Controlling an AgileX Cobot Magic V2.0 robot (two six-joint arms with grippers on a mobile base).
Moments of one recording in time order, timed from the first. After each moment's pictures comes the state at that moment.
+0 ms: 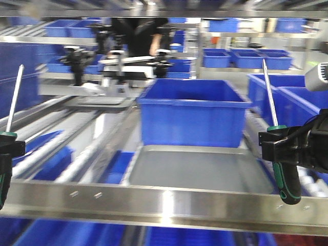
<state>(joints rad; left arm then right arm) -0.12 1.03 -1.08 -0.44 0.60 0.33 0.29 1.10 -1.16 0.06 0.55 0.00</state>
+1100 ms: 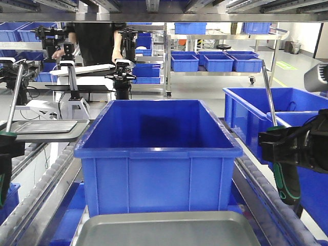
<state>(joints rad) -0.12 1.03 -1.08 -0.44 0.60 0.33 0.29 1.10 -1.16 0.06 0.55 0.00</state>
